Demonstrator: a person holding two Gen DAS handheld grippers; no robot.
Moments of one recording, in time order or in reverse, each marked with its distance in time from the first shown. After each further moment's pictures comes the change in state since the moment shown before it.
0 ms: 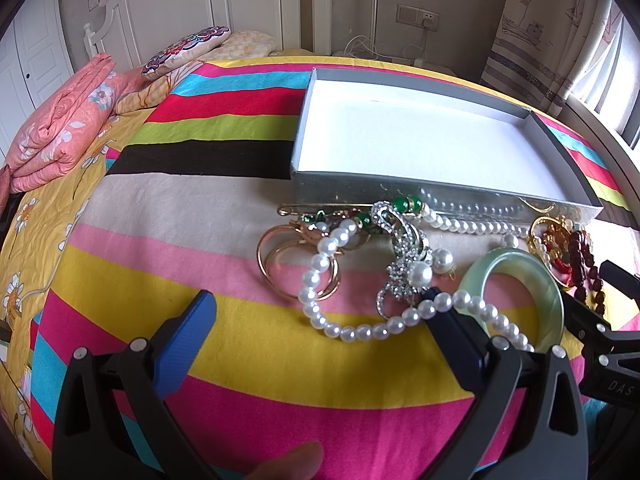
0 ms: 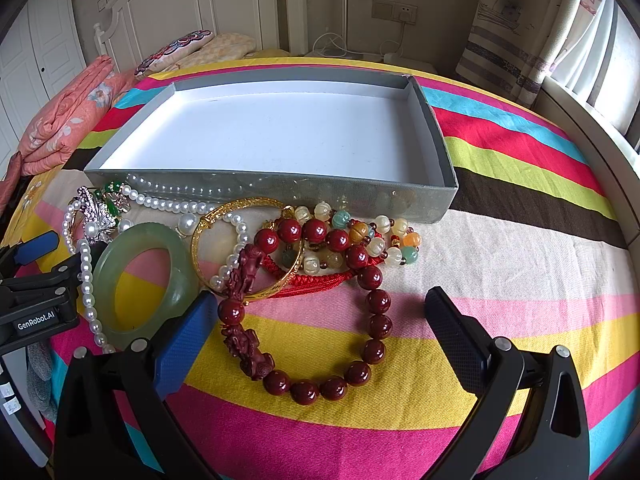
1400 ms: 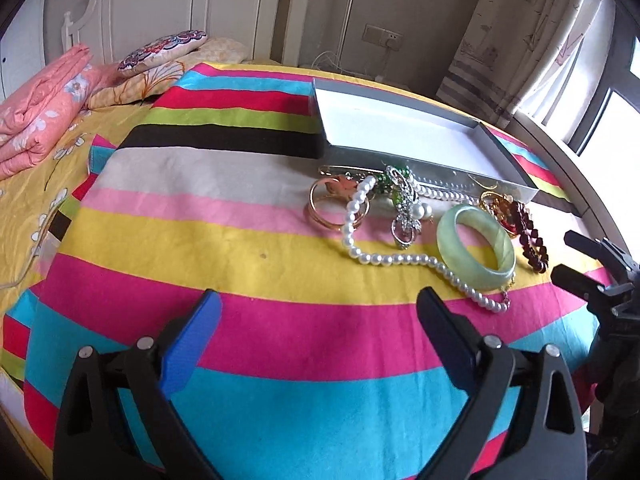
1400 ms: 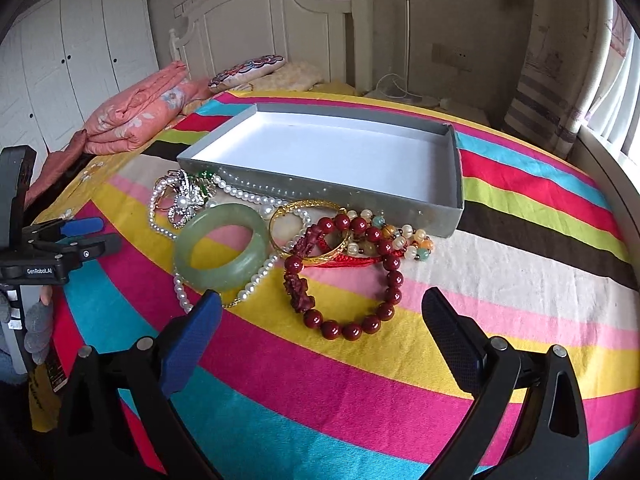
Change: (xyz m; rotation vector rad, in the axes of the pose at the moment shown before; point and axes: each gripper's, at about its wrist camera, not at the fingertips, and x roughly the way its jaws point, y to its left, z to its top) left arm -0.049 0.058 -0.048 0.007 -0.064 -0.216; right arm -0.065 -0.005 -0.028 -0.148 -0.125 0.207
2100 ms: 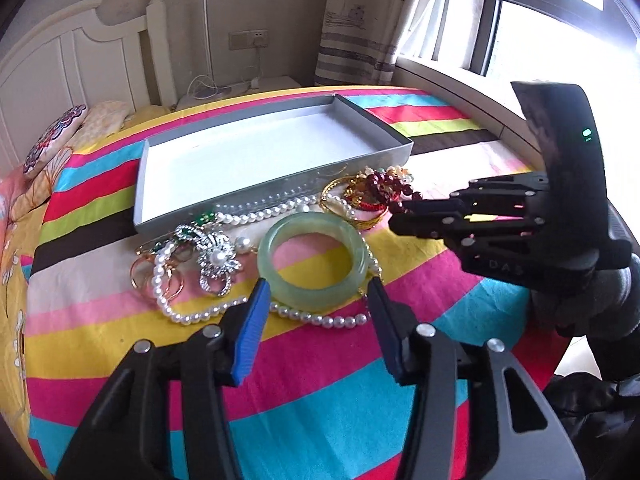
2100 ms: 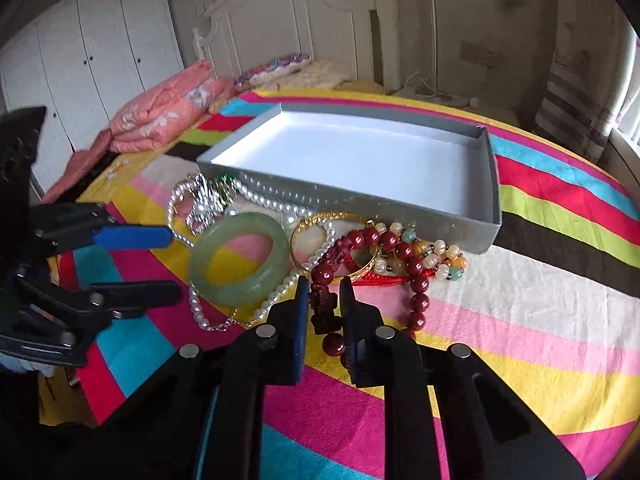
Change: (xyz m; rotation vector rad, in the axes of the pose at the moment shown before) left arm 0.006 -0.120 0.018 0.398 0.037 -0.186; right arm 0.015 -0.009 0.008 0.002 -0.012 0.119
